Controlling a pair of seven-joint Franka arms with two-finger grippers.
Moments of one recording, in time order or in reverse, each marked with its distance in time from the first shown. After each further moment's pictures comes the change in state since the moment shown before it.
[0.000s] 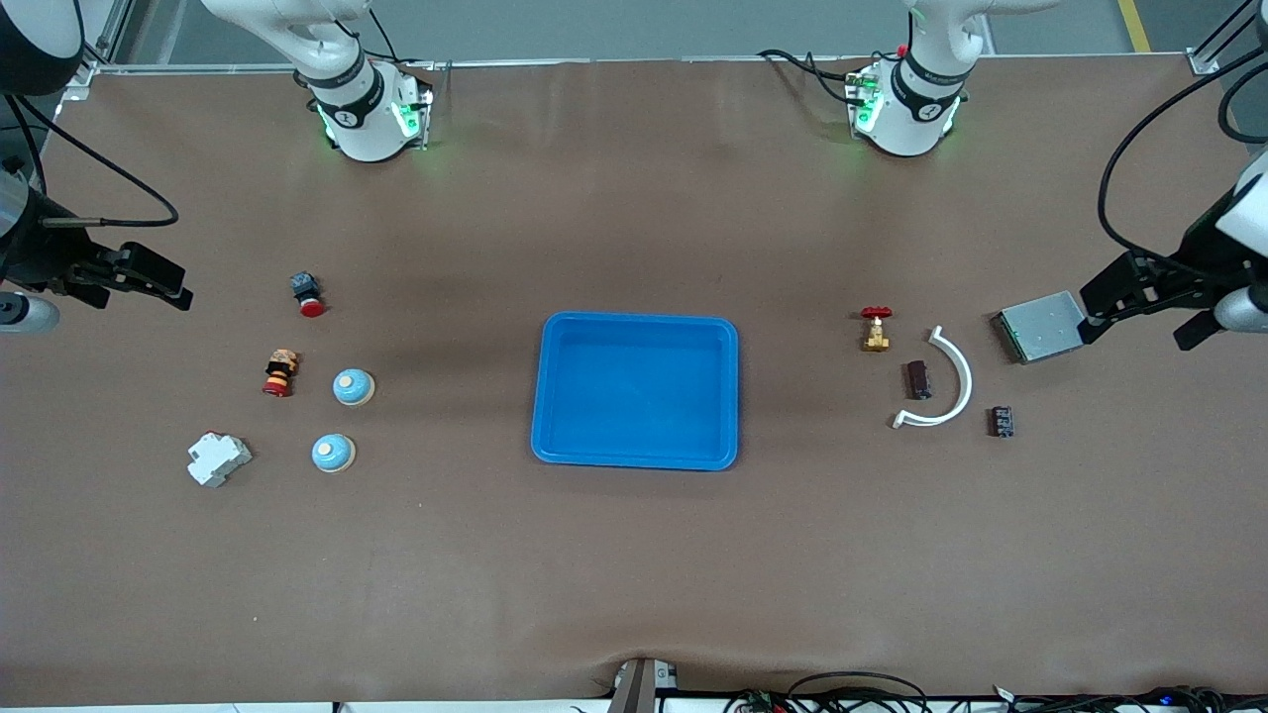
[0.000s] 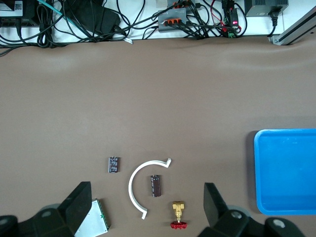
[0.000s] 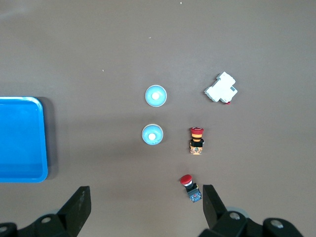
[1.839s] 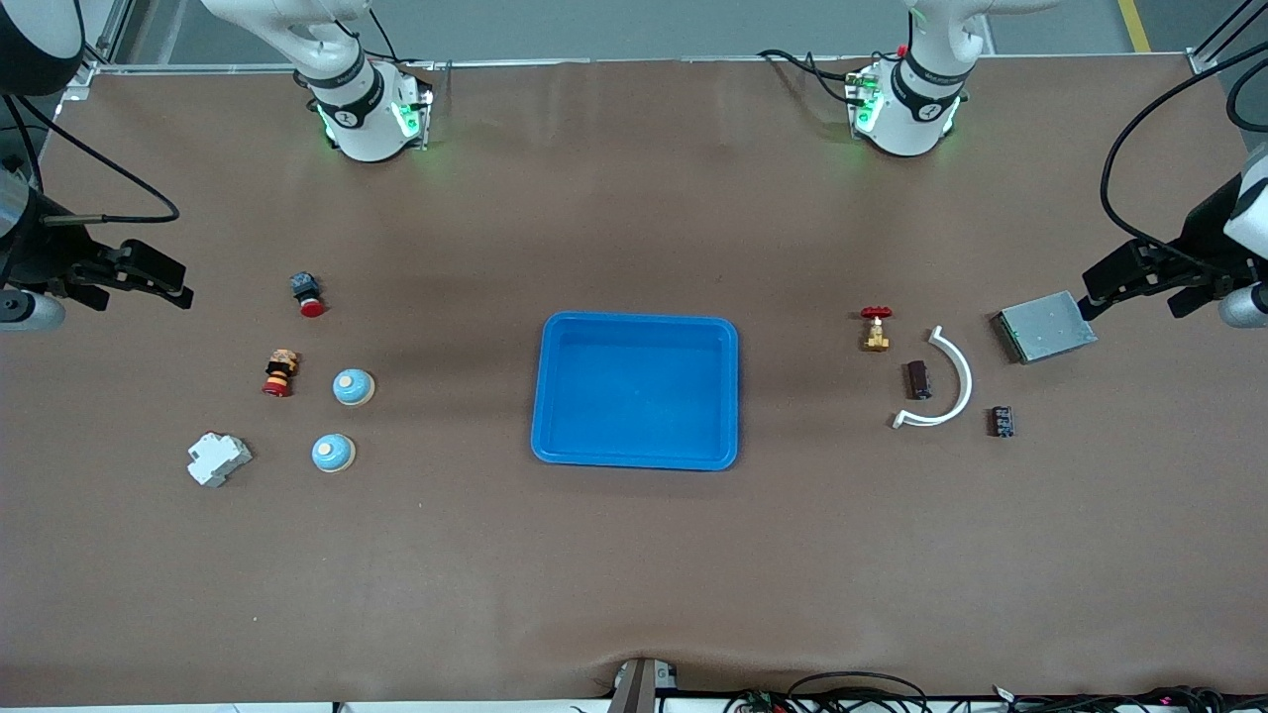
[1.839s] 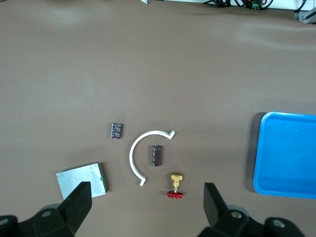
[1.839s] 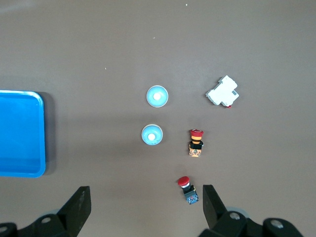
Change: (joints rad) left arm 0.008 -0.014 0.012 0.004 0.000 -0.143 -0.067; right arm 0.000 0.000 0.000 -0.001 0.001 0.005 -0.043
